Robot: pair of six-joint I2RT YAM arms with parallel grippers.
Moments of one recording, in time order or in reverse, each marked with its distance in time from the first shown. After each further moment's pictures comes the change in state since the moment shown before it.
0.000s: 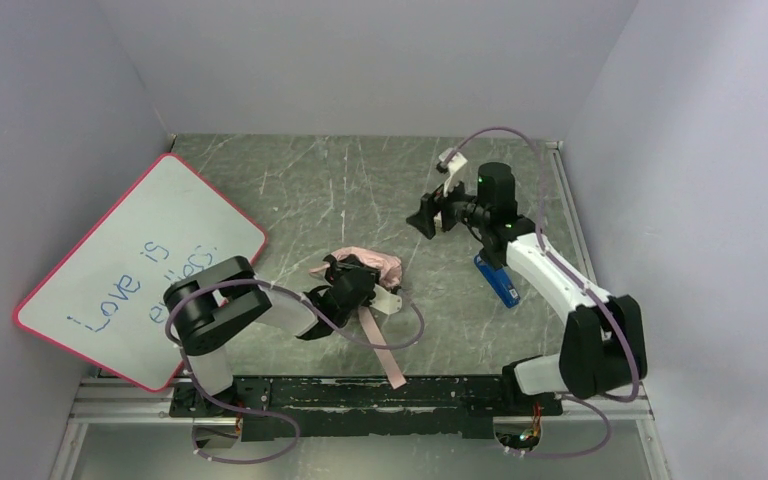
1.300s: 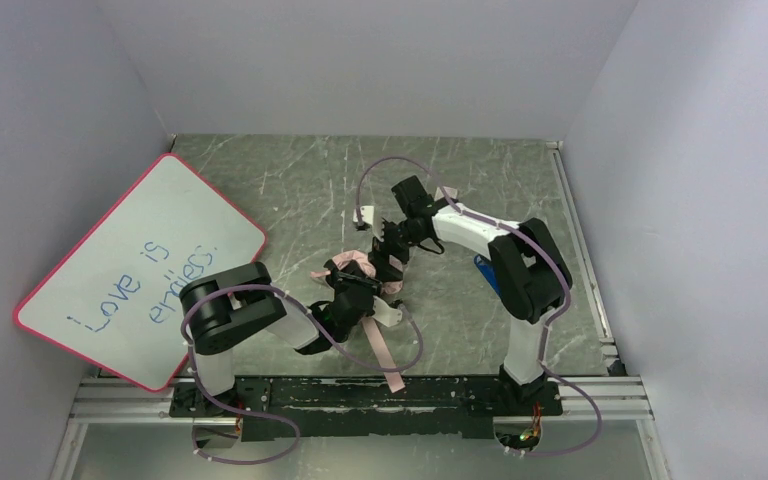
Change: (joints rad) left arm -0.084 0.070 -0.082 0.243 -0.120 0.100; right arm 0.261 0.546 0.329 -0.503 -0.176 -0.669
